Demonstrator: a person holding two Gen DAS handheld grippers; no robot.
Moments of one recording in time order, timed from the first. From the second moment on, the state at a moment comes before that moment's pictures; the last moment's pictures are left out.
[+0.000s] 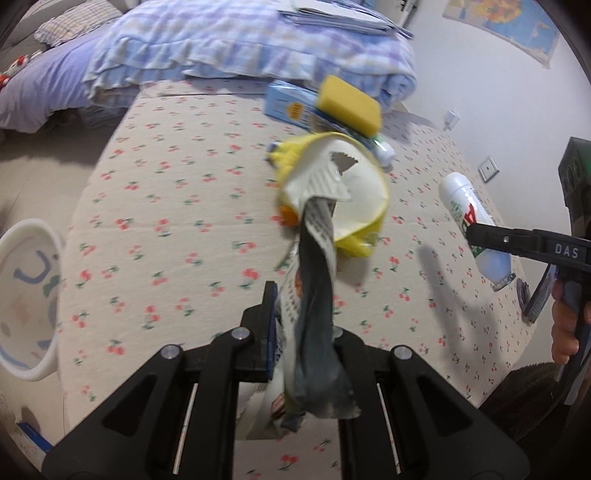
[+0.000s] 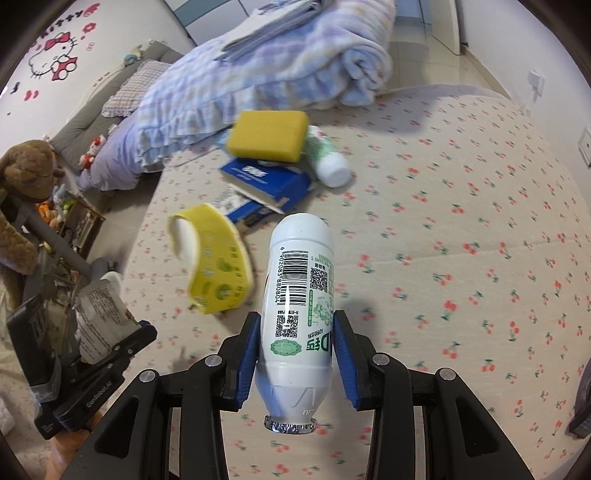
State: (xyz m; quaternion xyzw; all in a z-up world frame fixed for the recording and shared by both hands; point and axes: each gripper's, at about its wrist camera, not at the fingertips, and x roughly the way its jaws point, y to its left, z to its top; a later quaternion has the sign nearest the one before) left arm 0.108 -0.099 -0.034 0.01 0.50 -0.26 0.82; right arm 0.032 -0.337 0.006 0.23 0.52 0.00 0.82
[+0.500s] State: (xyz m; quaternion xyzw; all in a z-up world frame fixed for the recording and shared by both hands) left arm 0.119 0.029 -0.033 -0.04 0.50 -0.16 0.85; right arm 0.076 -0.221 0.021 0.20 0.52 0.07 0.83
